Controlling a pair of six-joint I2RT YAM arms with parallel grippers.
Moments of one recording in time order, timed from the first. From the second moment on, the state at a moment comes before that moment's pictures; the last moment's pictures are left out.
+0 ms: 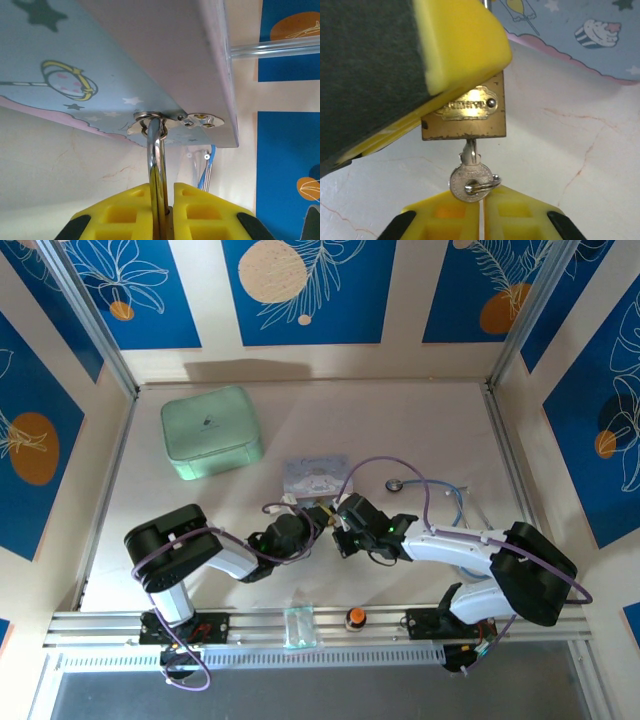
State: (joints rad) left arm -1.00 1.74 0.47 0.92 -0.24 -1.51; right arm 0.91 1.35 0.62 -0.24 0.04 0.37
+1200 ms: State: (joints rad) left arm -1.00 1.71 0.47 0.90 -0.23 -1.51; right arm 0.90 1.29 0.60 -0.25 0.08 0.34
